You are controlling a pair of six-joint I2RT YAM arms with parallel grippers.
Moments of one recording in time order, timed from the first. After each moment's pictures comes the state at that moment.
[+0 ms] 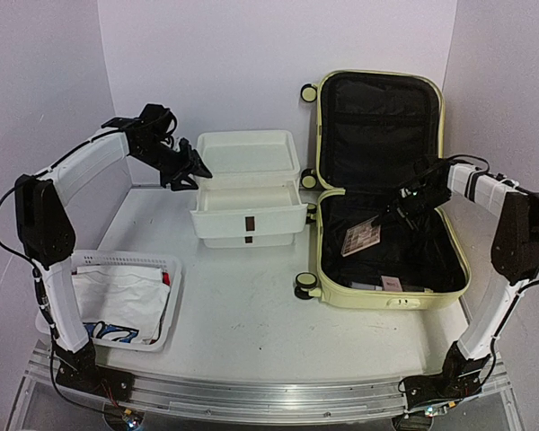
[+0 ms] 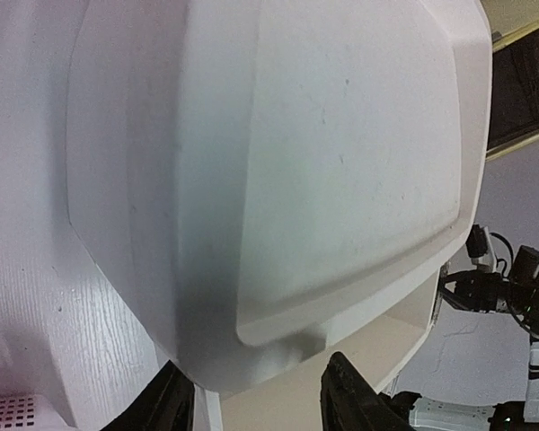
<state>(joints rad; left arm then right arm) -0.36 1.91 1.94 -0.92 0.49 -0.68 0.08 1.78 1.45 -0.95 -0.74 0.51</state>
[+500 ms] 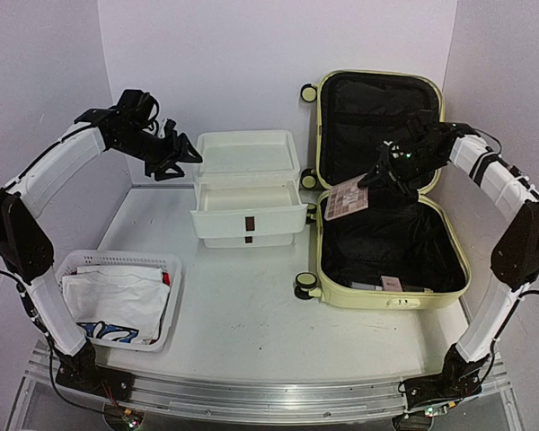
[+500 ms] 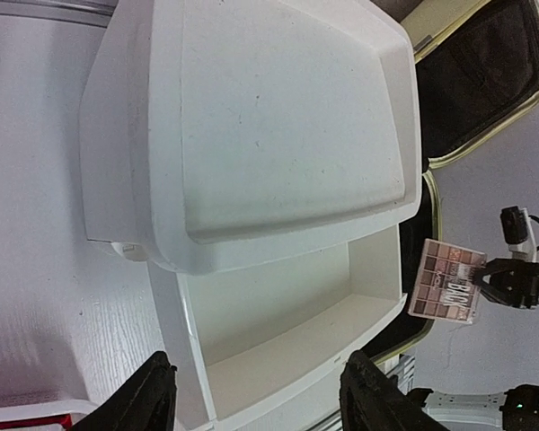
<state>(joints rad) -0.36 1.75 1.89 -0.92 0.44 -0.62 0.20 1.75 1.75 -1.05 -0.72 0.53</state>
